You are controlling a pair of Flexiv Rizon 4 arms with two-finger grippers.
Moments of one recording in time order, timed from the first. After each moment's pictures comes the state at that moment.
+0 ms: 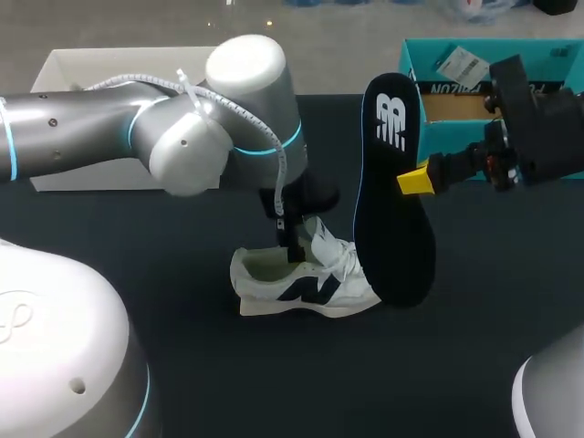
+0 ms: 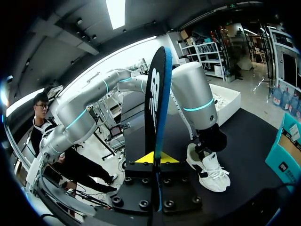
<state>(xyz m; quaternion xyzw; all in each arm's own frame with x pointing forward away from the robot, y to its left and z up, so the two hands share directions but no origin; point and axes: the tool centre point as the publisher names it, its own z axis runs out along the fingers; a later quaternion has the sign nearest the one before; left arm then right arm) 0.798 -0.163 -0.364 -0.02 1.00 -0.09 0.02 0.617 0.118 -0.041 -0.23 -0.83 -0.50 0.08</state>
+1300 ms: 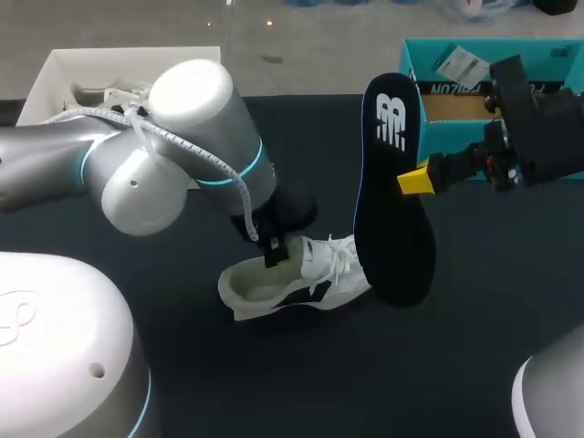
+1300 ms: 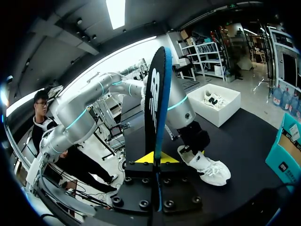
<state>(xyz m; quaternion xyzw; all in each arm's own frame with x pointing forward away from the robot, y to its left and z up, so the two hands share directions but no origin) 0.749 -0.136 -0.348 -0.06 0.99 -0.14 0.04 0.617 0.118 -0.041 -0.23 -0.83 -0.50 0.08</state>
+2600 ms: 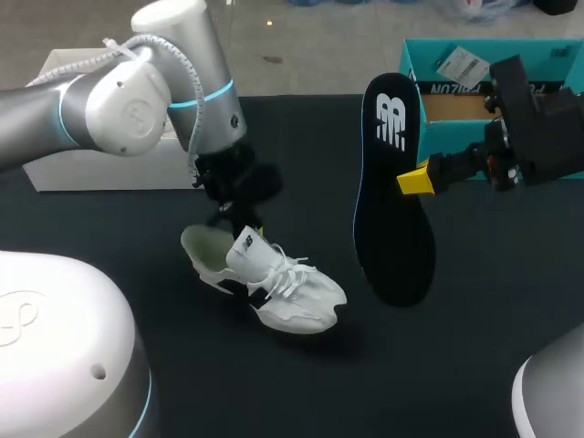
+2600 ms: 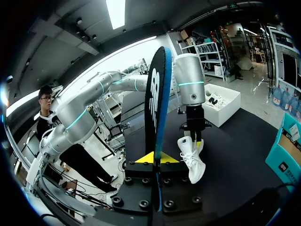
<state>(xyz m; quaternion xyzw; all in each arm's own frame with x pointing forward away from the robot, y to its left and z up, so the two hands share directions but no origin) 0.760 -0.093 -0.323 0.27 0.94 -0.16 -0.11 0.617 0.118 -0.041 -0.23 -0.83 -0.50 0.08</state>
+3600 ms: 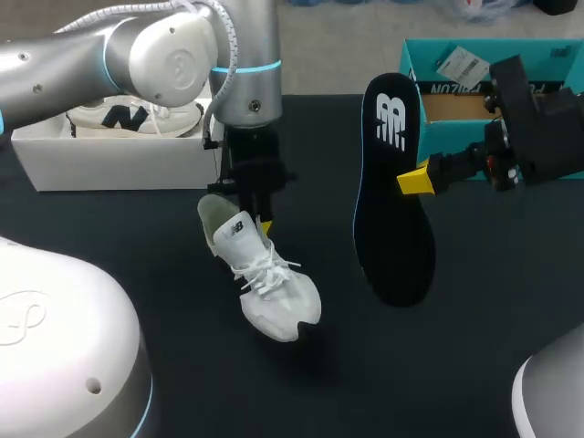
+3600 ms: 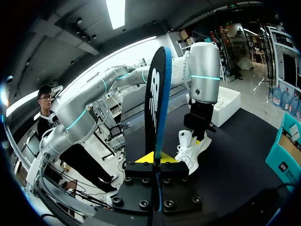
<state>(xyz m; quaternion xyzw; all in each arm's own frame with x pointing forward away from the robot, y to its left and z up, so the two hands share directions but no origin) 0.770 -0.104 -0.299 0.60 0.78 -0.11 -0.14 0.617 0.118 -0.041 -0.23 -0.83 -0.50 0.08</state>
